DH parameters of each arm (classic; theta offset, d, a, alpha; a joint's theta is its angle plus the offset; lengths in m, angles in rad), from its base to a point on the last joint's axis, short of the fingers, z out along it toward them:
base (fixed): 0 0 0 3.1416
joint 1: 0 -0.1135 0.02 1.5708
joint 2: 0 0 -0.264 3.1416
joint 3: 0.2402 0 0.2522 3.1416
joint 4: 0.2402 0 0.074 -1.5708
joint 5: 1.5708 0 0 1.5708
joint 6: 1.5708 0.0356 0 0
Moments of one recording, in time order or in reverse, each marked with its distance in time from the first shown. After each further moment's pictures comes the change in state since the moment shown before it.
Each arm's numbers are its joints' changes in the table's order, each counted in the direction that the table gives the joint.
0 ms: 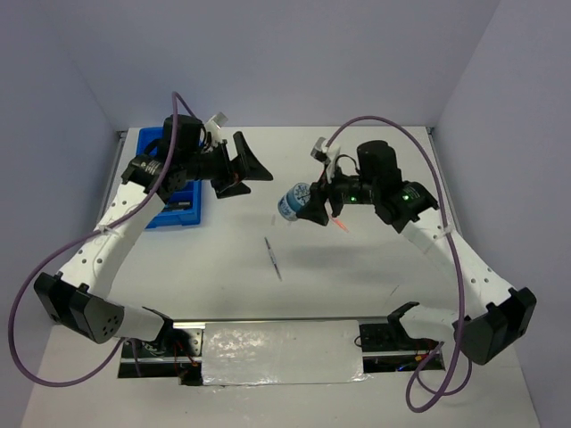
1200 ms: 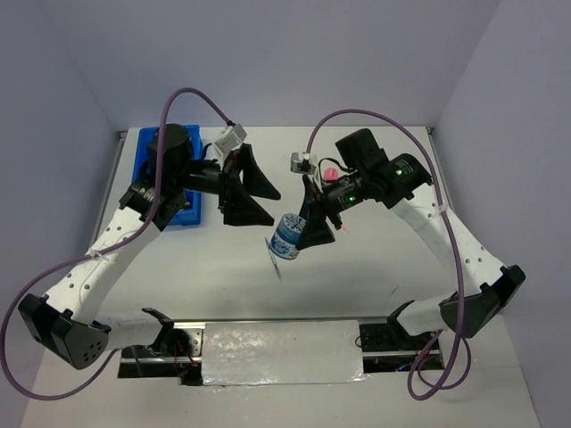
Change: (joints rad) left arm 0.083 -0.156 -0.229 -0.623 0.705 0.368; right arm -0.134 0.203 0.396 0.608 -0.388 -0.212
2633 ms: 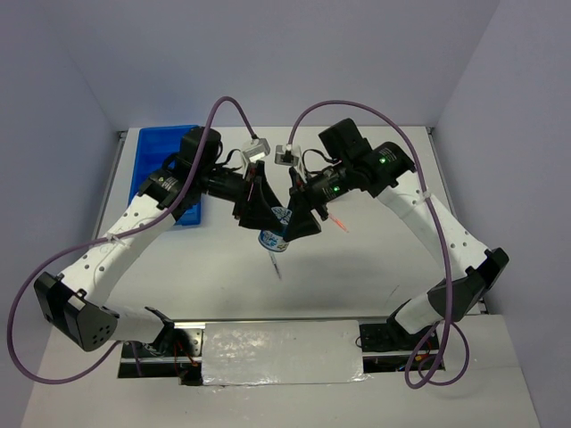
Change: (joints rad) left arm 0.074 0.117 0.094 0.390 -0.081 0.253; right arm -0.059 0.121 0.137 0.009 0.062 0.052
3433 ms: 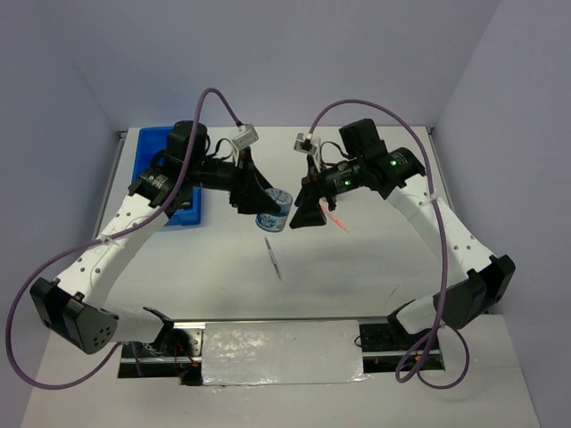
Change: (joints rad) left arm -0.056 -0.012 0.004 -0.051 -0.121 -0.025; right arm 0.125 -0.048 -0.138 -0.180 -0.013 0.072
